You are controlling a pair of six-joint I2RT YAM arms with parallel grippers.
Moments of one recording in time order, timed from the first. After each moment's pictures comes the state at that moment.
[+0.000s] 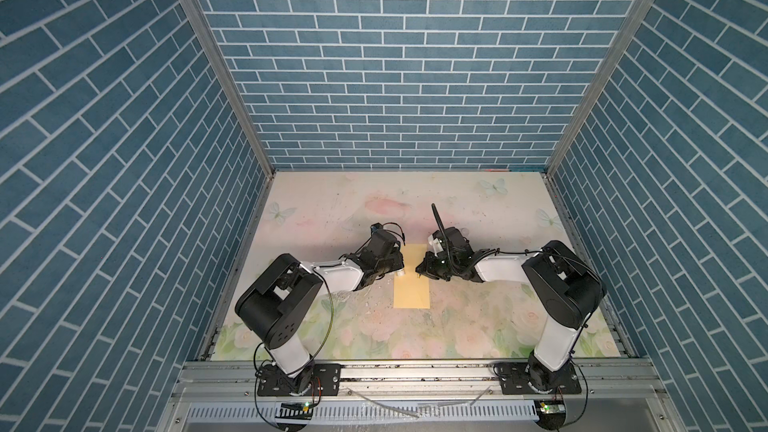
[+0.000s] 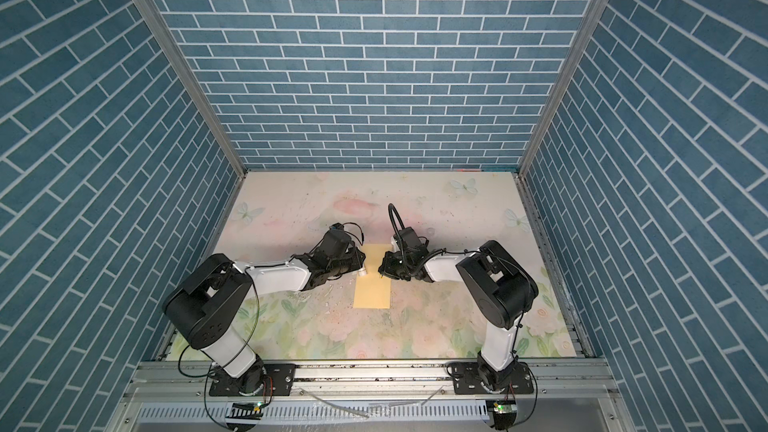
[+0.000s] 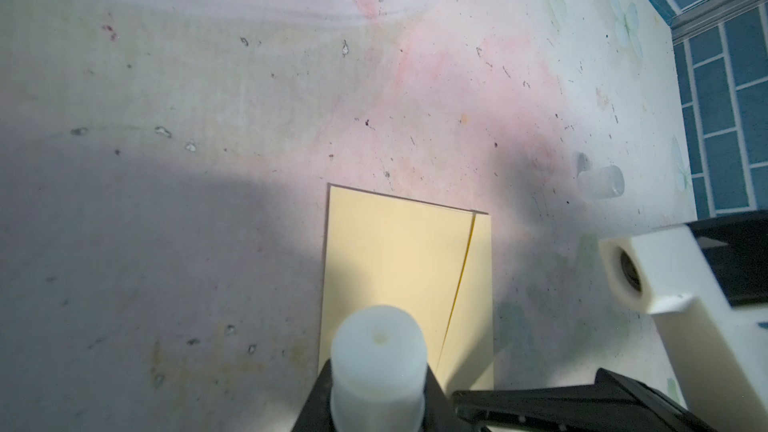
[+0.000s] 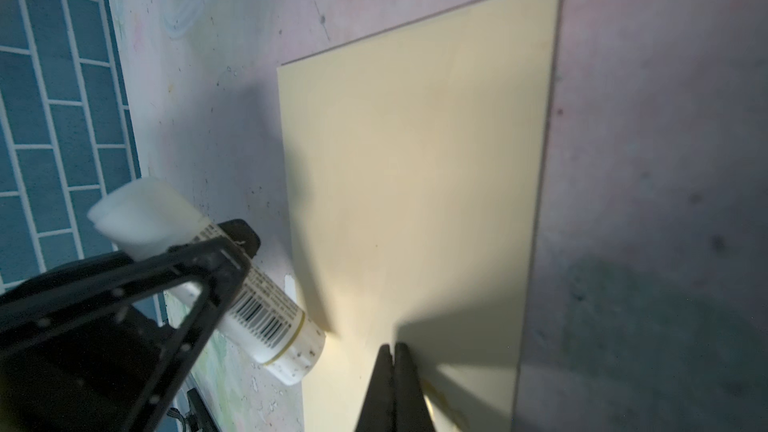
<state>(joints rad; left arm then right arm) -0.67 1.68 0.76 0.14 -0.01 -0.84 0.71 1.81 0.84 0.10 -0.39 0.86</state>
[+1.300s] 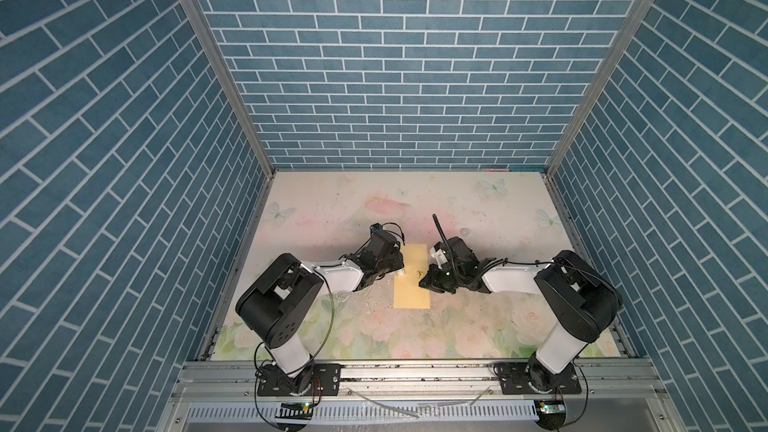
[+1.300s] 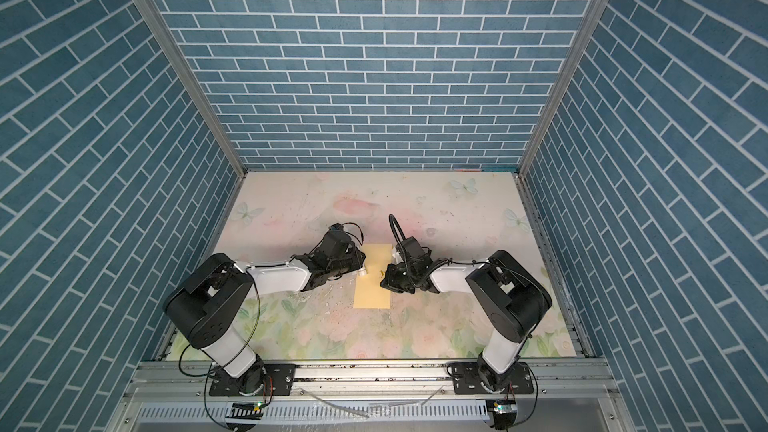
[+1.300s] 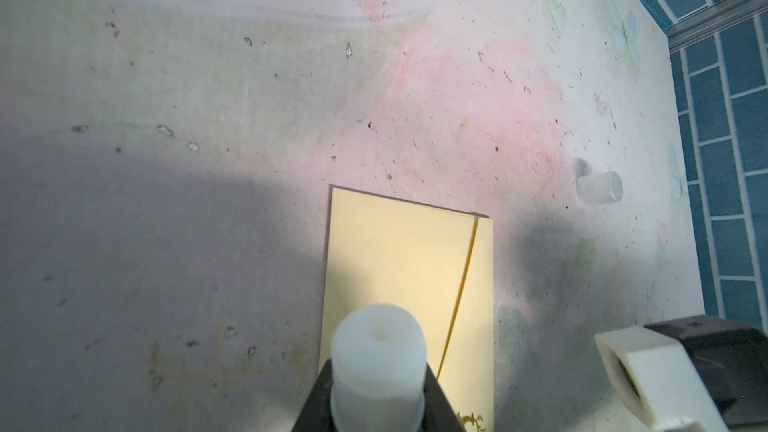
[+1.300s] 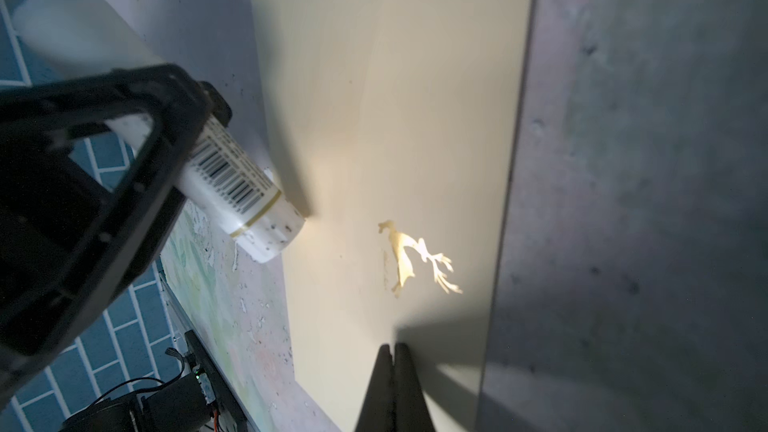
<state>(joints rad) -0.67 1.68 0.75 0.15 -0.01 -0.86 0.75 1.71 0.74 0.04 -0.44 0.86</state>
